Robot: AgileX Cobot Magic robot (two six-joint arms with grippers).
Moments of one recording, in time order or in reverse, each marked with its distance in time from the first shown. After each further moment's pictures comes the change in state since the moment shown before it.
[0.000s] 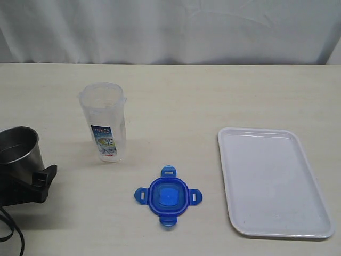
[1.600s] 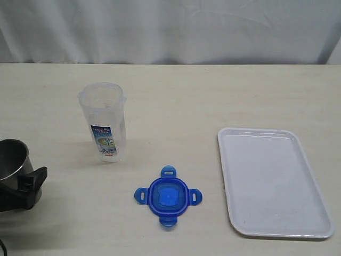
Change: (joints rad) left arm 0.000 -0.311 0.096 0.016 0.205 -0.074; right arm 0.000 0.000 0.000 0.000 0.000 0.000
